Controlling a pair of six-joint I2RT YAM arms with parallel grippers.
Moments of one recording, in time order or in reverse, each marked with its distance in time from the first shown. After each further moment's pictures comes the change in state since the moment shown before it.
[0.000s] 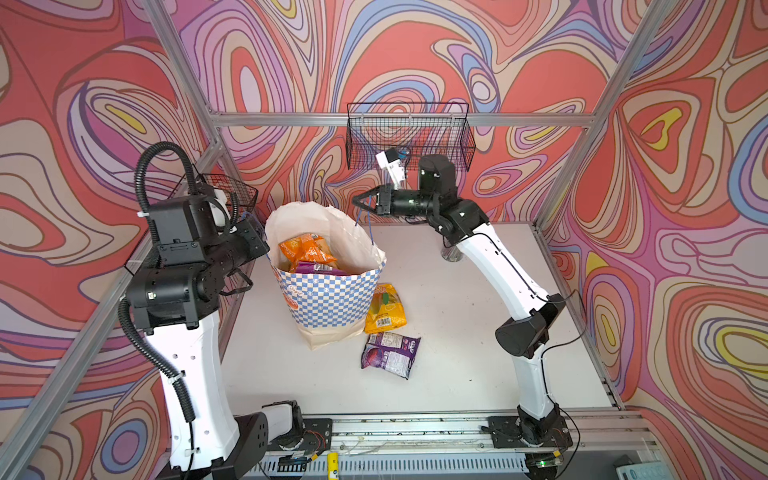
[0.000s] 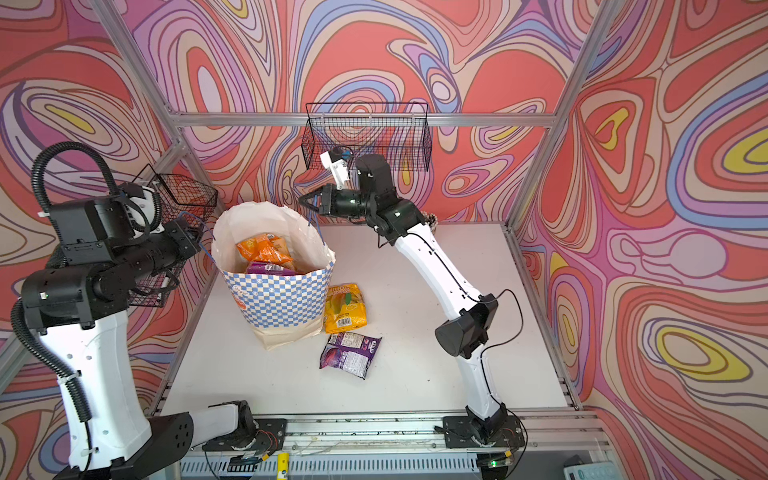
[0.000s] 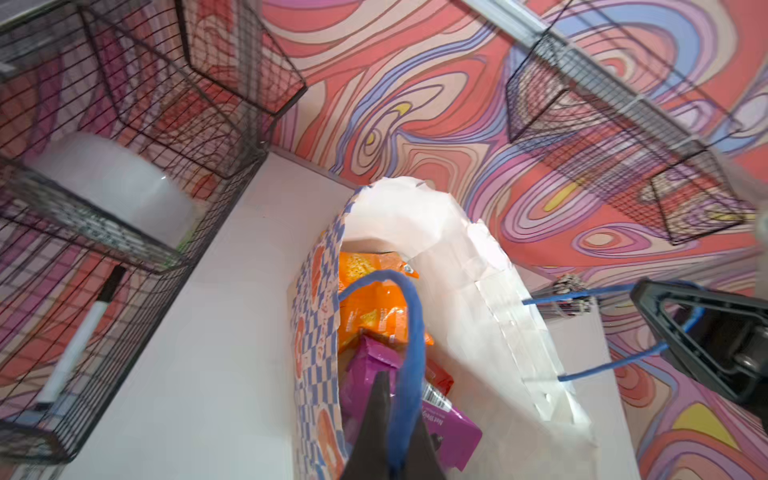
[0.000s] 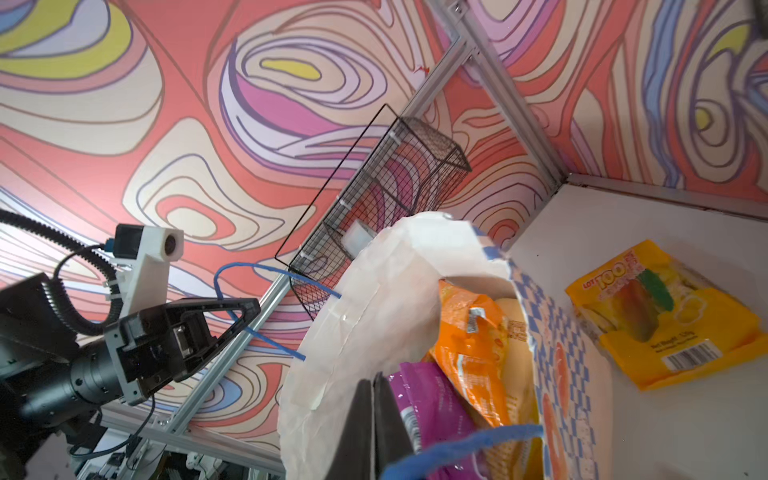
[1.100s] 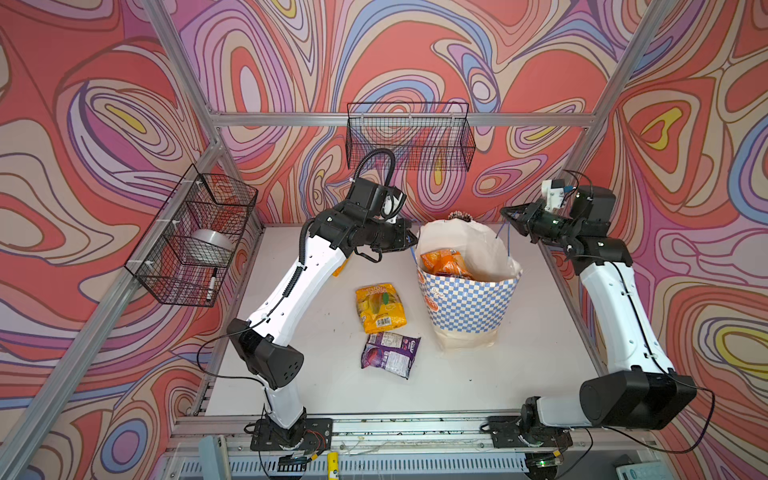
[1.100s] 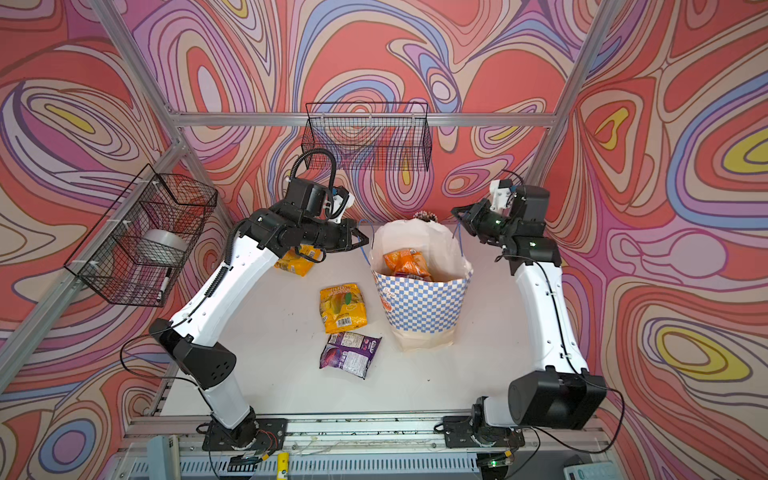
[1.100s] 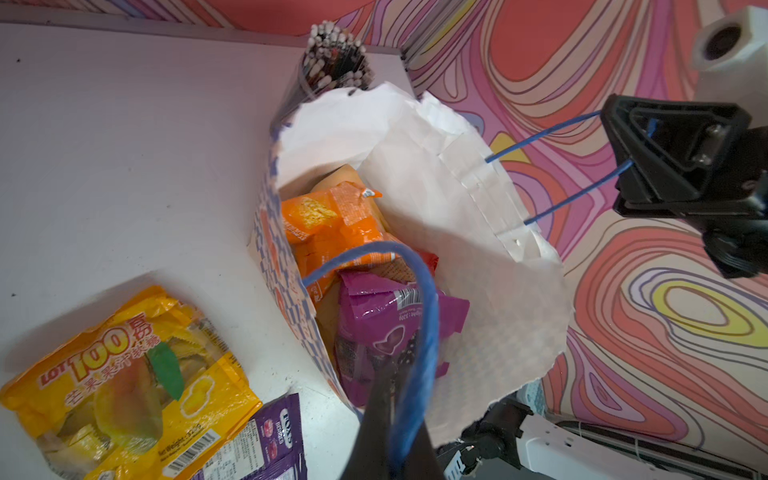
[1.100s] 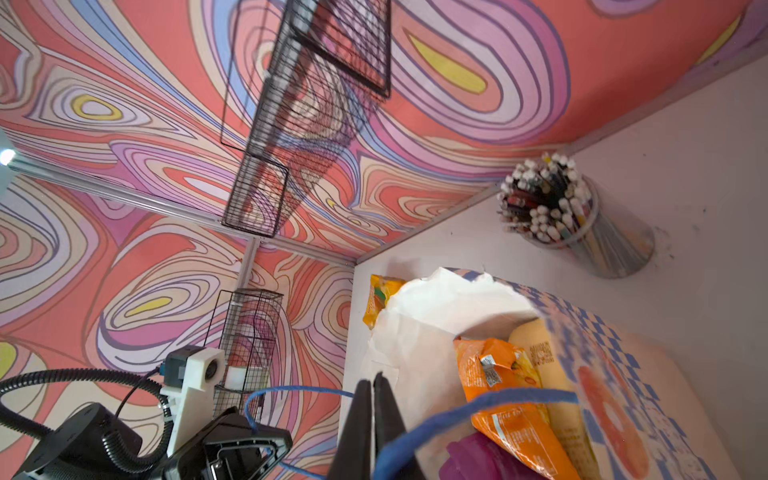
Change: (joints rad) left arm -0.715 0.492 -0.031 0.296 0.156 -0.132; right arm -0.674 -0.682 -0.953 0.004 -0.022 0.080
